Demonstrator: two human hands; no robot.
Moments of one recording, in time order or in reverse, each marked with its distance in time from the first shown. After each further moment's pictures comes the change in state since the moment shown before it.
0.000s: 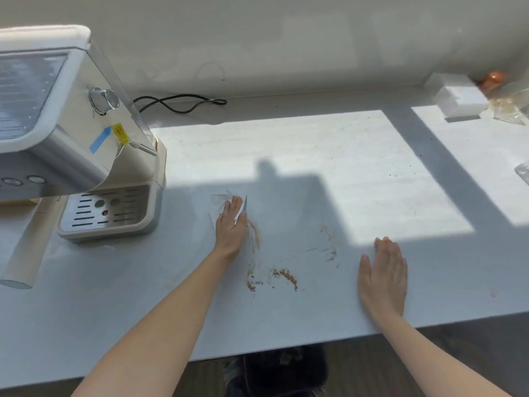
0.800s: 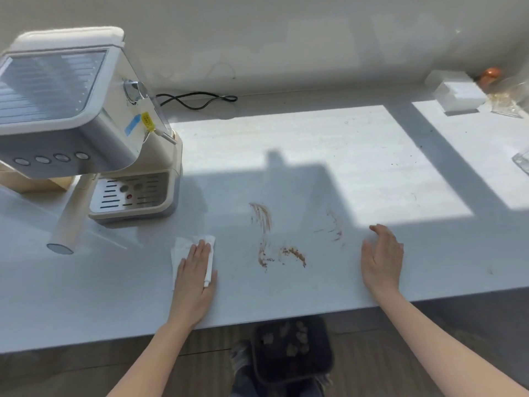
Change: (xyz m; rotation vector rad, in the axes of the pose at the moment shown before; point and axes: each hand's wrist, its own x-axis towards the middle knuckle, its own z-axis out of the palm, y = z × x) left_hand -0.142 -0.097 -0.061 0.493 0.044 0.131; right_hand -0.019 -0.018 -0.019 0.382 0.039 -0.036
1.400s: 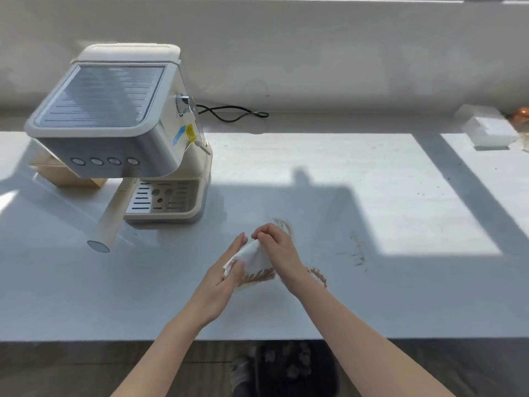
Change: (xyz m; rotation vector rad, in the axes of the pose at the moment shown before) left_hand 0.006 0.054 -0.068 -0.787 -0.176 -0.045; right_hand -0.036 -0.211 0.075 0.732 -0.700 -0.008
